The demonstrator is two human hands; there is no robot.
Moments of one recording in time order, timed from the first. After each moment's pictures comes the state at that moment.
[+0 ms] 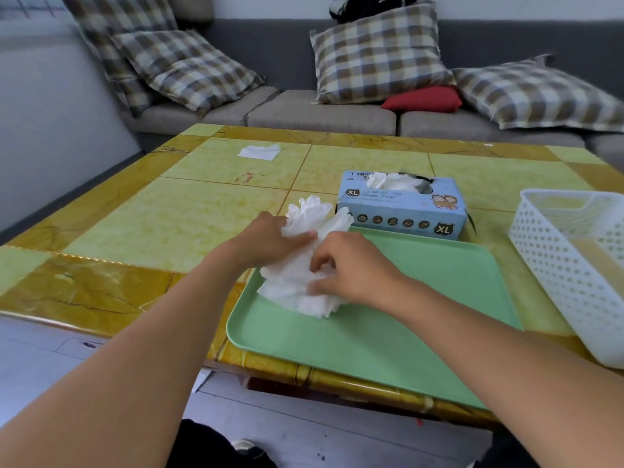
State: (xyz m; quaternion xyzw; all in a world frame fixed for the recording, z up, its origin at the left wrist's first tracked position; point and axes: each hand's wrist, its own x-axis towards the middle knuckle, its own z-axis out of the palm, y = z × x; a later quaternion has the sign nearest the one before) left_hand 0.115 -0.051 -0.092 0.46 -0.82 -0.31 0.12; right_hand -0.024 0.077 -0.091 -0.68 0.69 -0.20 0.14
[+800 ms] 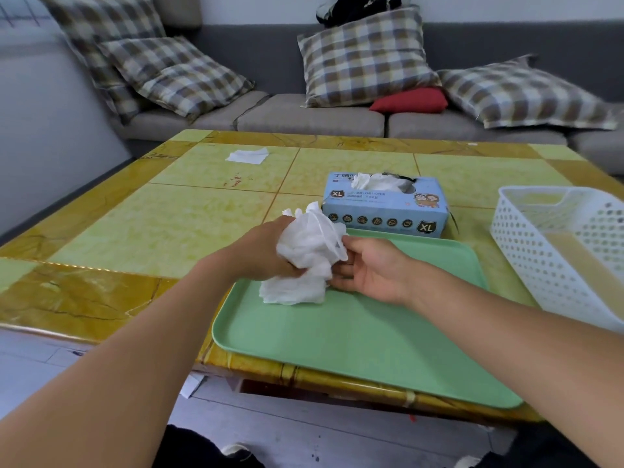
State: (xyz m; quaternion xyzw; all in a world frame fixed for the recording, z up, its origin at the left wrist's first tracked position) left_hand 0.112 -0.034 -0.095 0.35 -0.88 -0.30 0.09; right_hand -0.064 0.084 -0.103 -0.22 0.52 -0.53 0.63
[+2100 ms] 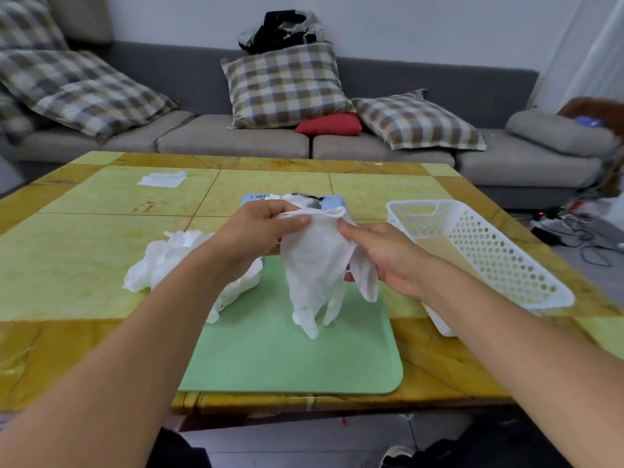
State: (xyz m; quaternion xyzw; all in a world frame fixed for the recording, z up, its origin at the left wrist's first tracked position) left_hand 0.009 0.052 -0.027 0.27 -0.71 -0.62 0.22; right_hand -0.155 0.192 -0.039 -0.33 0.66 -0.55 0.40
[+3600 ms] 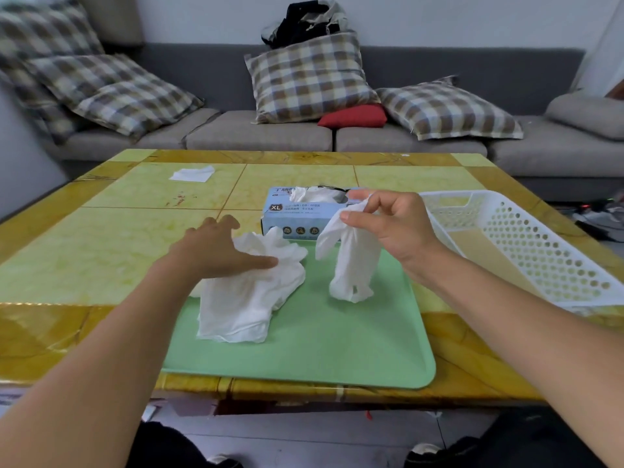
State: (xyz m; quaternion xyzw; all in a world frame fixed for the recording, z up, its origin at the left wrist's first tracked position) left_hand 0.080 0.005 -0.048 0.51 -0.85 -0.16 0.01; right_hand -0.143 0.165 -0.045 -0.43 0.64 -0.61 0.17
